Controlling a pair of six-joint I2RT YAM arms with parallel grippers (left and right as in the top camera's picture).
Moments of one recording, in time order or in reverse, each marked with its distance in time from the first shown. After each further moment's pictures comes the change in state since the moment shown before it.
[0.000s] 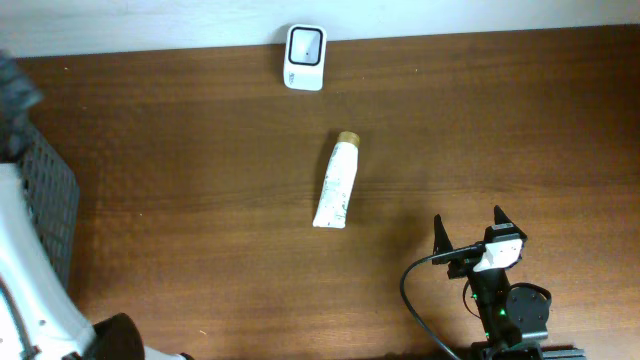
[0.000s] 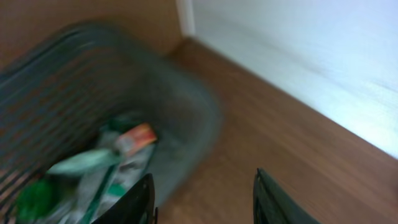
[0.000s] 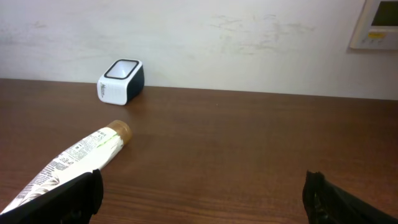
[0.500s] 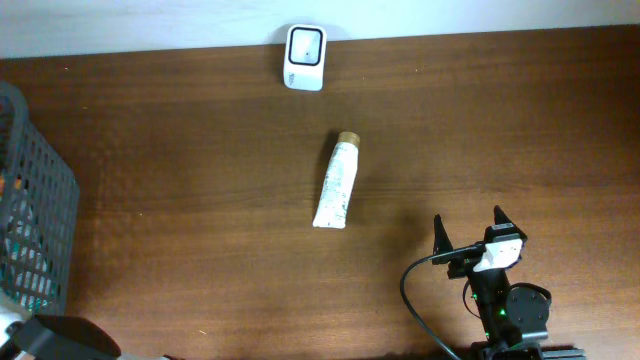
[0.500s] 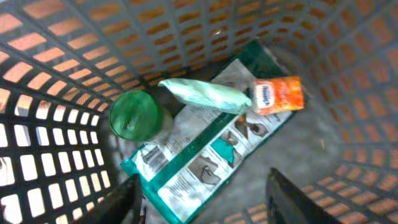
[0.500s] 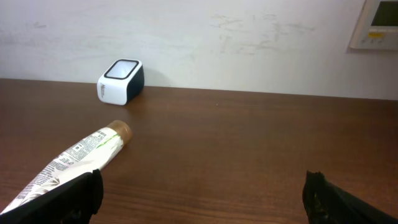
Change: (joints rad) left arm 0.438 0.023 -0.407 0.131 0.001 -0.077; right arm 0.000 0.000 0.000 0.000 0.000 0.000
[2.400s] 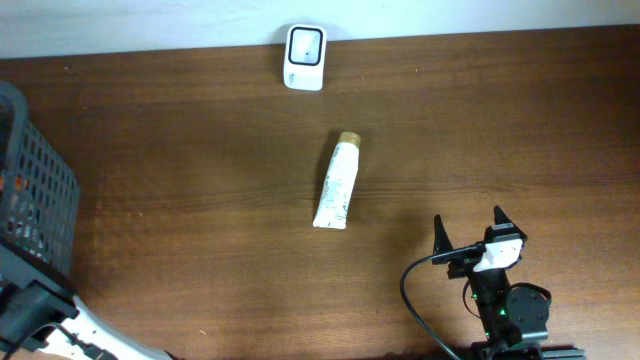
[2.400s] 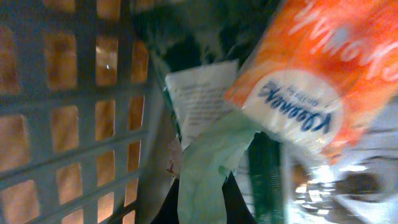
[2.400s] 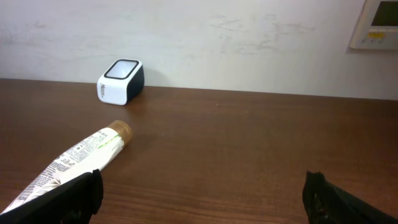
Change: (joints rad) left arm -0.020 0.457 -0.058 0.430 -0.045 1.018; right arm 0.000 0.000 0.000 0.000 0.000 0.001
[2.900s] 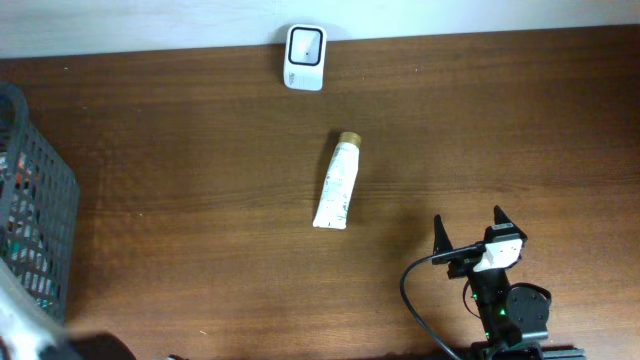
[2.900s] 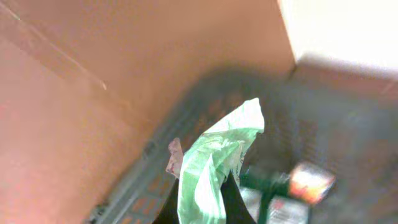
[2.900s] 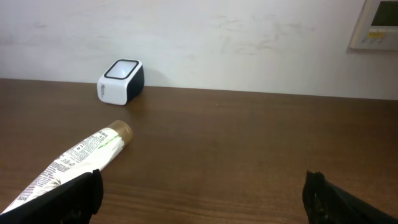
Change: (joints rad) left arm -0.136 -0.578 0.024 0.089 0.033 -0.329; right arm 0.000 0.000 0.000 0.000 0.000 0.000
